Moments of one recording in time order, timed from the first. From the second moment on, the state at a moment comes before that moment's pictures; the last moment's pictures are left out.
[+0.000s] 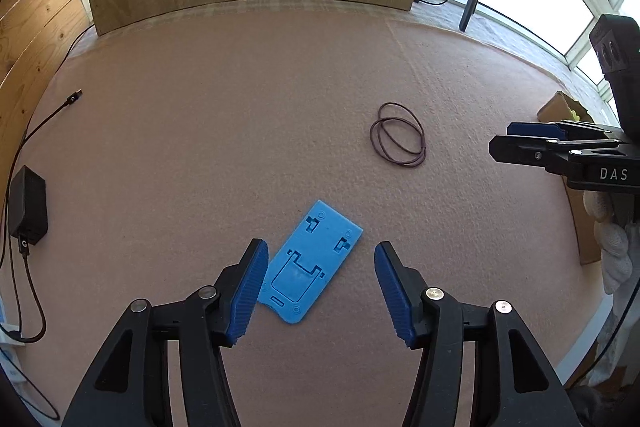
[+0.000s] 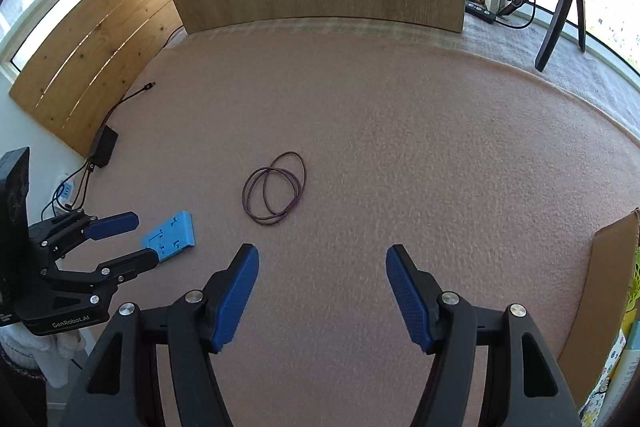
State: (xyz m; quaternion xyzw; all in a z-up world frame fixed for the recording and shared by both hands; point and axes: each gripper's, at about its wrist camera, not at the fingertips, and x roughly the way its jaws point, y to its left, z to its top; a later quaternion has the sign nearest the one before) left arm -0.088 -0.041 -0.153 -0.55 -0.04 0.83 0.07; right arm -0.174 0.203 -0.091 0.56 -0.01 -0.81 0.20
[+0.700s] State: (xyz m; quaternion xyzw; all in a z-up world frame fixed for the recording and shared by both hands) left arm -0.100 -0.037 -0.178 -0.57 -0.01 0.81 0.13; right arm -0.232 0.147 -0.133 0.60 -0.03 -0.78 0.18
